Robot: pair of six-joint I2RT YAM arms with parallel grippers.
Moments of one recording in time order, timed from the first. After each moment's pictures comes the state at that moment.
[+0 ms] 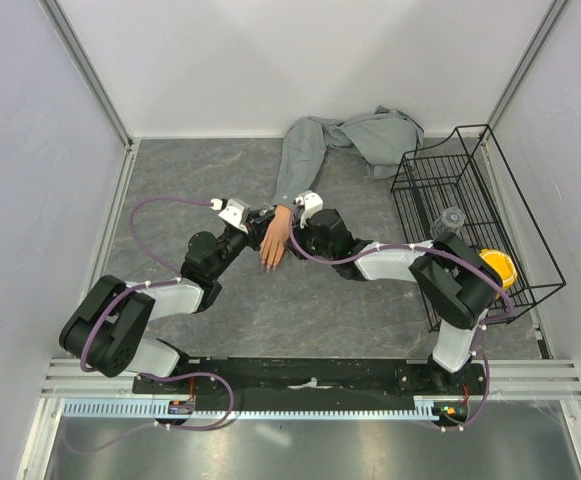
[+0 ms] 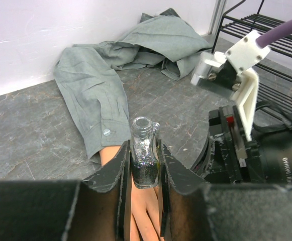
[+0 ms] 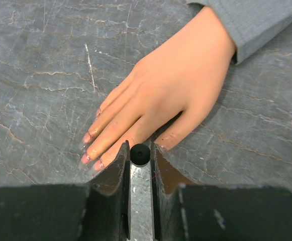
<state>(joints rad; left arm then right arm) -0.49 1.41 0.40 1.14 0.16 -0.06 0.76 1.81 0.92 0.42 -0.02 0.31</state>
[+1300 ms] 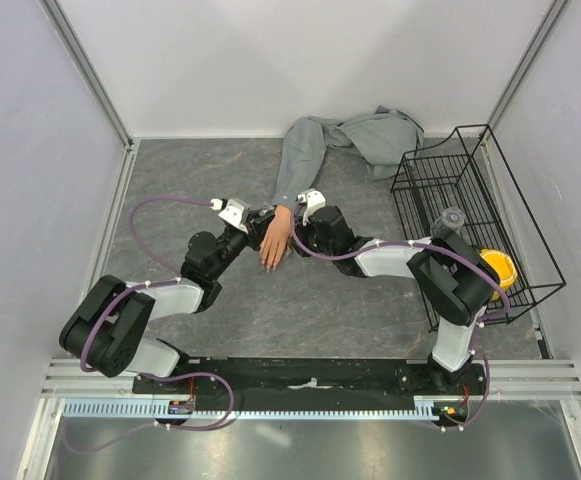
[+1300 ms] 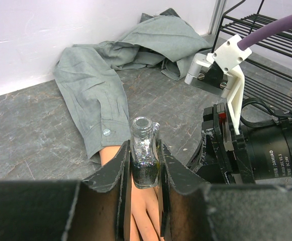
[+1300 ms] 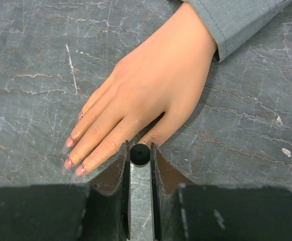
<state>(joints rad) -0.49 1.41 0.40 1.14 0.16 -0.06 0.74 1.83 0.94 0.40 -0.01 0.30</state>
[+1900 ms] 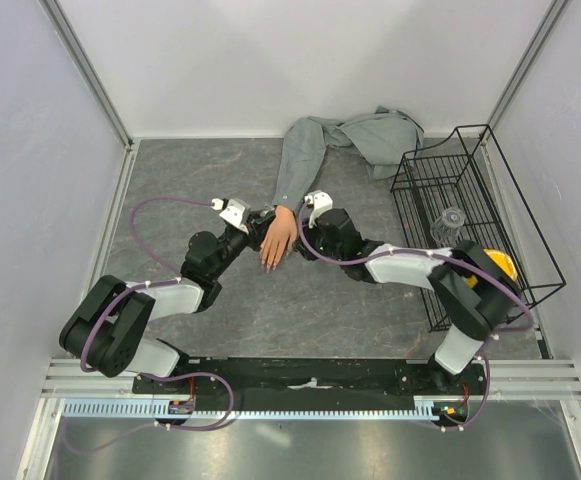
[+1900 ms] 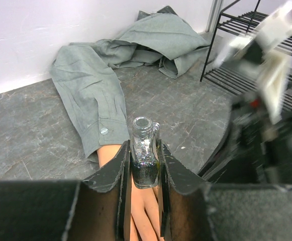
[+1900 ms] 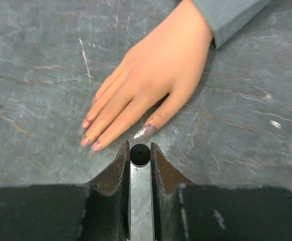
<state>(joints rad) -0.49 1.41 0.40 1.13 0.17 -0.06 0.75 1.72 0.88 0.34 0.00 0.33</state>
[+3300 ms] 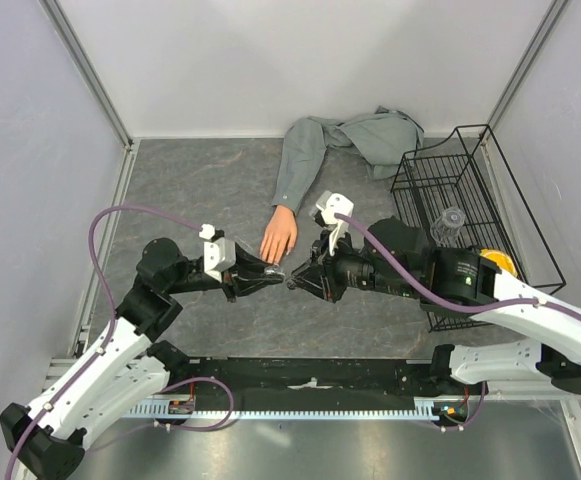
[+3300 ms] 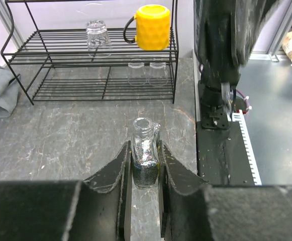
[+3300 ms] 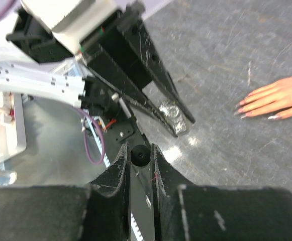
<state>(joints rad) -0.57 0.69 0.62 0.12 0.87 0.02 1.23 1.12 1.42 -0.63 0.03 0.37</state>
